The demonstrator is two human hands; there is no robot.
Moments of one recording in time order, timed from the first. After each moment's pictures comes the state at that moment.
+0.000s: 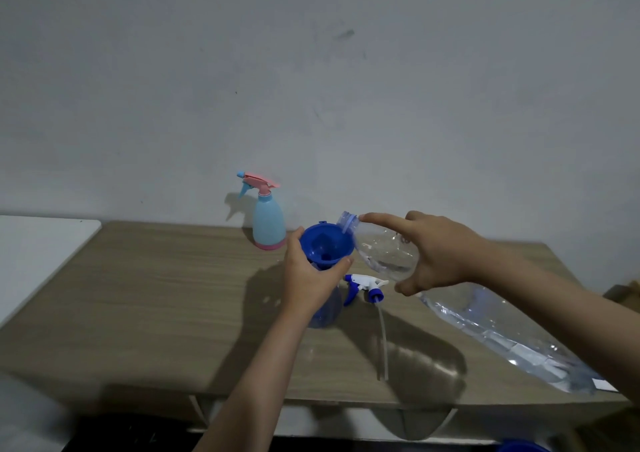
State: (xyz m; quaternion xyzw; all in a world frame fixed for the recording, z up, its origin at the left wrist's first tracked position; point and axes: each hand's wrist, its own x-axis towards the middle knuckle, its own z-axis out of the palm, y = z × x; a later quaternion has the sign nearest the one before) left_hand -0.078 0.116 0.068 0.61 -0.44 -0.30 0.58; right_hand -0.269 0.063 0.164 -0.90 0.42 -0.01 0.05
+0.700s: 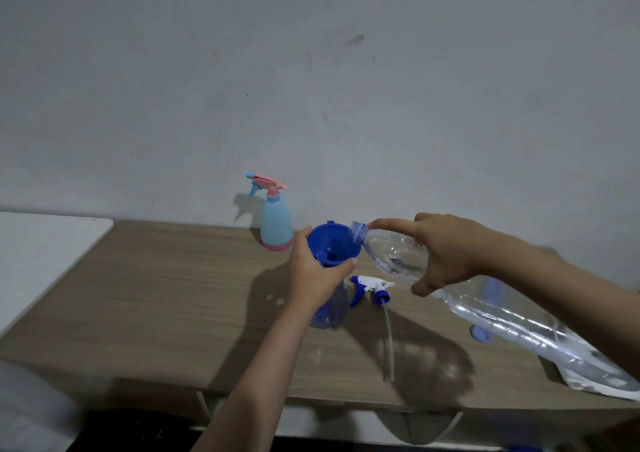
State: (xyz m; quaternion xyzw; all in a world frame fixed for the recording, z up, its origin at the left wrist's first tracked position) left_hand -0.071 0.118 0.077 0.62 -0.45 -0.31 0.56; right_hand -0.265 0.064 0.181 -0.90 0.43 0.09 0.01
